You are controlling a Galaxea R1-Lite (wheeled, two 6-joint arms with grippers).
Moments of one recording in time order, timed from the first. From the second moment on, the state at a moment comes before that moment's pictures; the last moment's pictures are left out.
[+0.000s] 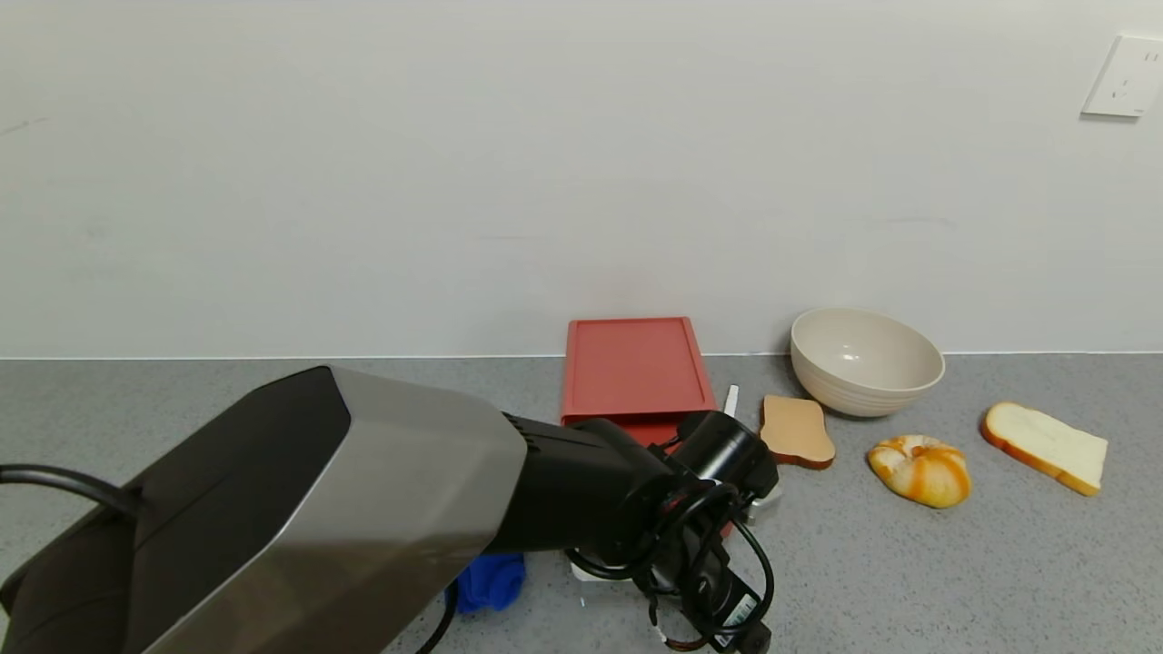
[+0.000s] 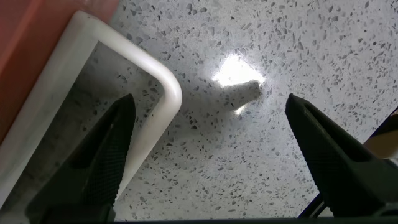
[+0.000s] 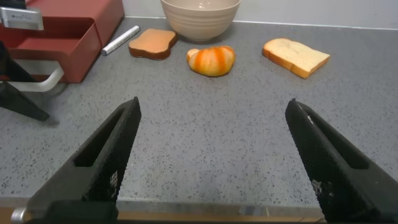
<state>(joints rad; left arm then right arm) -0.91 2.29 -1.60 0.41 -0.10 -0.02 0.00 0.00 0.00 0.00 0.01 0.00</state>
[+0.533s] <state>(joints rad) -0.93 2.28 -1.59 0.42 -0.10 -0.06 0.00 0.00 0.00 0.00 0.01 0.00</state>
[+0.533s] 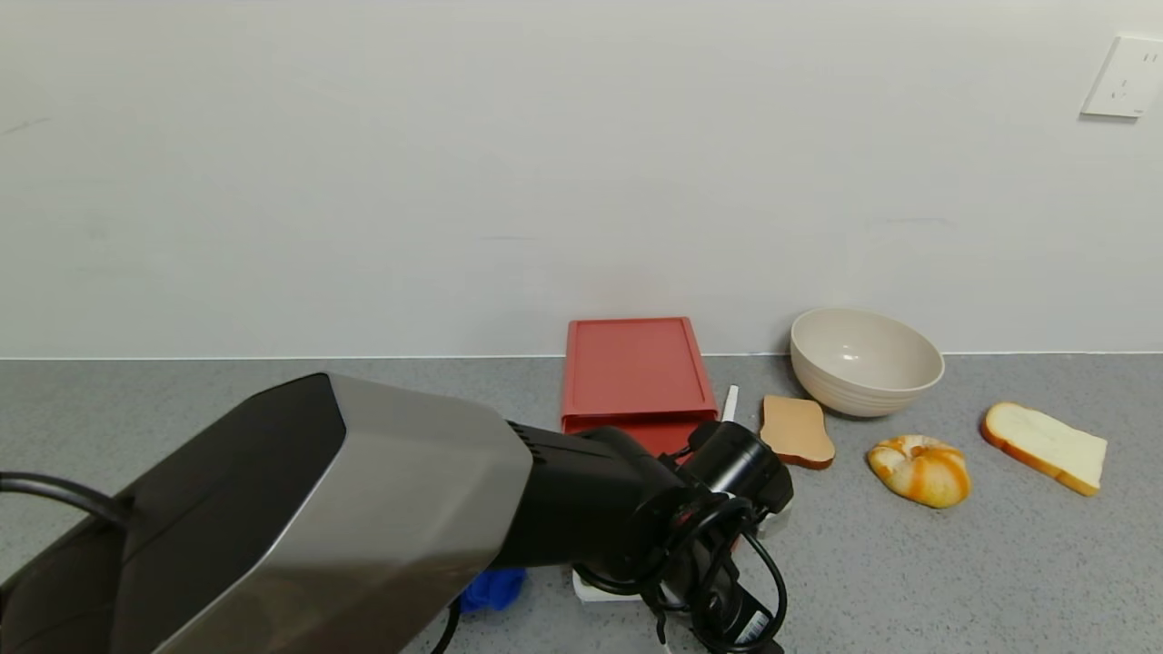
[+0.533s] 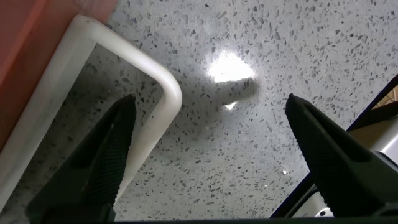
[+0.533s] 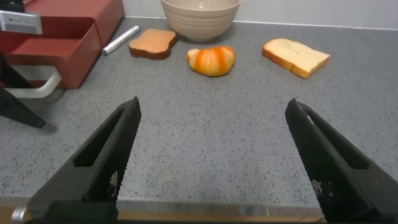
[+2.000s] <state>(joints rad) -0.93 2.11 -1.63 0.55 0.08 -0.02 0.00 0.00 0.00 0.00 0.01 0.00</state>
